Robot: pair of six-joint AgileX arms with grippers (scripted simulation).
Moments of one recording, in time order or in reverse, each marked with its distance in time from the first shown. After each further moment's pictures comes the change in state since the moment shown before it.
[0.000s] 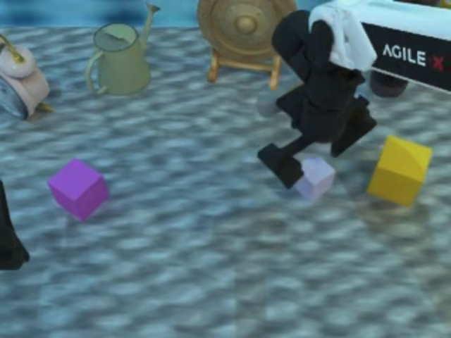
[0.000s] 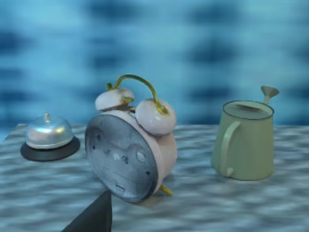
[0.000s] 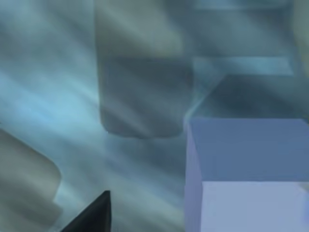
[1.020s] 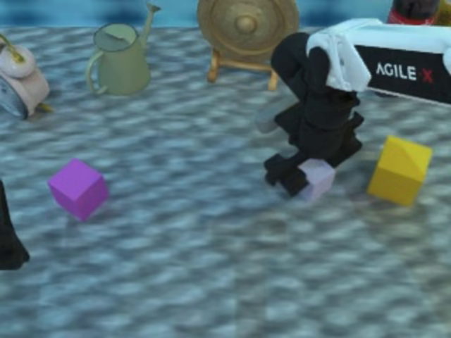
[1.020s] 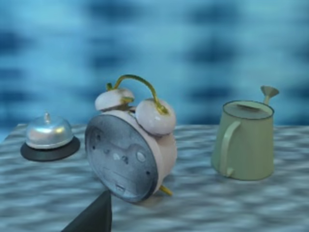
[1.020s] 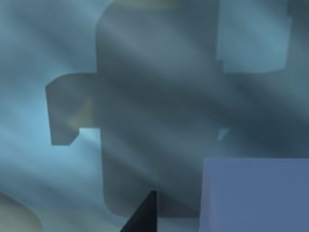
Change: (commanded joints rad) left arm 0.000 0.000 0.000 0.000 0.000 0.000; right arm 0.002 0.041 -0.099 0.133 0.000 0.002
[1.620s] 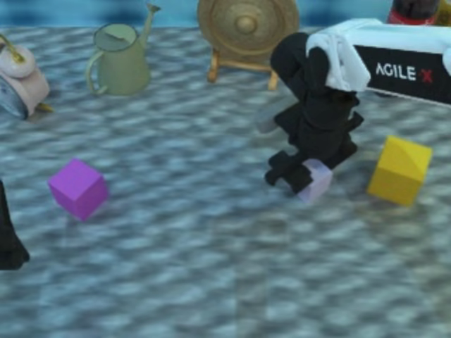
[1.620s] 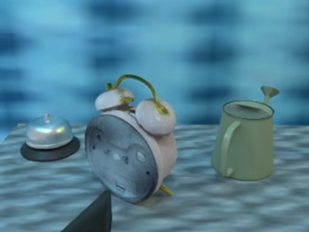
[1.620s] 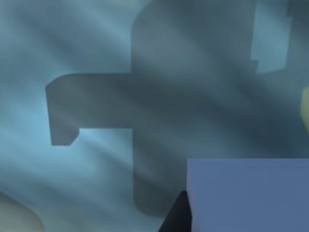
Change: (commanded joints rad) left arm 0.000 0.000 0.000 0.000 0.000 0.000; right arm 0.000 0.000 0.000 0.000 0.000 0.000
